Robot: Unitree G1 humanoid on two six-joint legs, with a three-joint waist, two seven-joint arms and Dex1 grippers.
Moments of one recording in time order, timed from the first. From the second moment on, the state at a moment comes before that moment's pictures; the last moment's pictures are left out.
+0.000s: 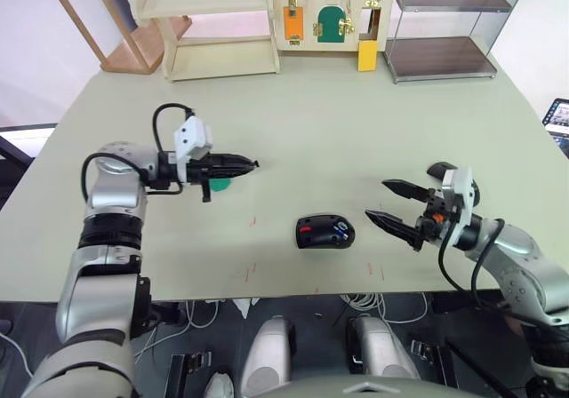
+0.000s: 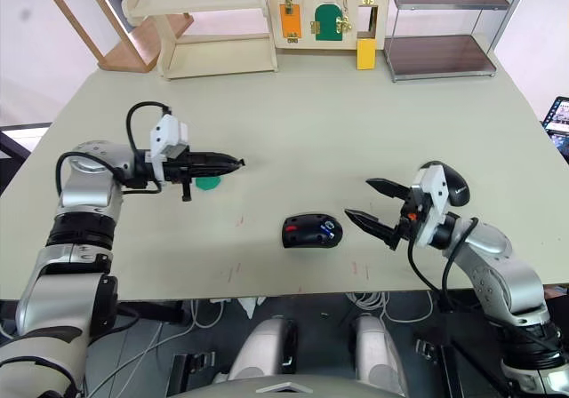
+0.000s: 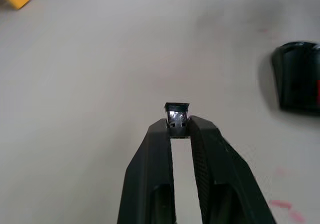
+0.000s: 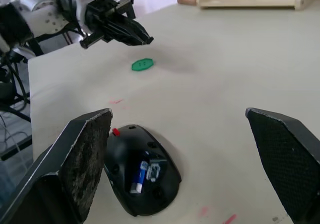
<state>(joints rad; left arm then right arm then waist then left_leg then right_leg) -0.75 0.68 0.02 0.58 -0.17 0.01 -1.46 -0.17 -0.55 -0.02 -0.33 0.72 0.51 0.78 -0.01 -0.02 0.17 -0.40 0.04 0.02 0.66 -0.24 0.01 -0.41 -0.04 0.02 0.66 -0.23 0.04</state>
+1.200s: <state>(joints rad) -0.82 0.59 -0.22 0.26 -0.24 0.14 -1.55 -0.61 -0.40 -0.07 -0.18 1.50 1.40 0.10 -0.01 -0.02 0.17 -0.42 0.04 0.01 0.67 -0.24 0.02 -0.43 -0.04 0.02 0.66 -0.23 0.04</state>
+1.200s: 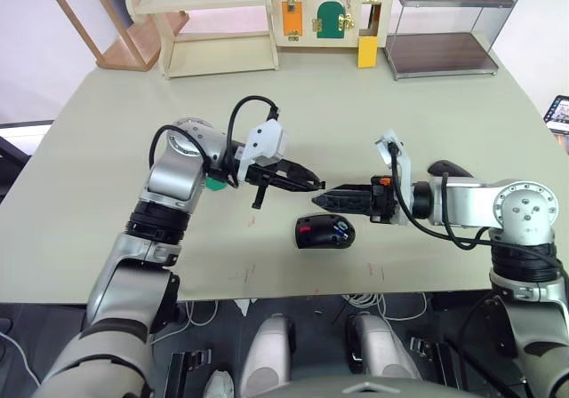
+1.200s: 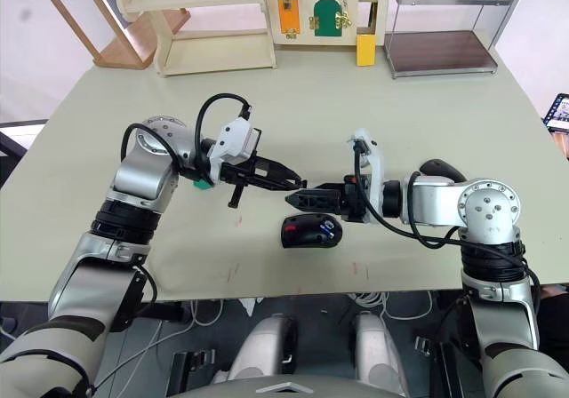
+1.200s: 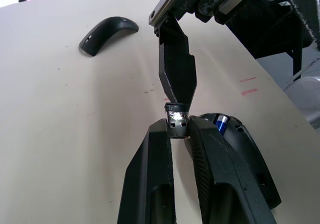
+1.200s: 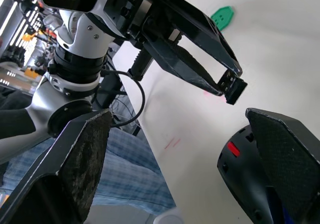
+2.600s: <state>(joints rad) -0.82 0.58 -0.26 0.32 -0.28 0.00 -1.57 -0.62 -0.49 0.04 -0.16 1.68 1.25 -0.06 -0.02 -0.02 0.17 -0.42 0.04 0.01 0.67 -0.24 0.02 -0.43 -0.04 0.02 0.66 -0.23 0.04</state>
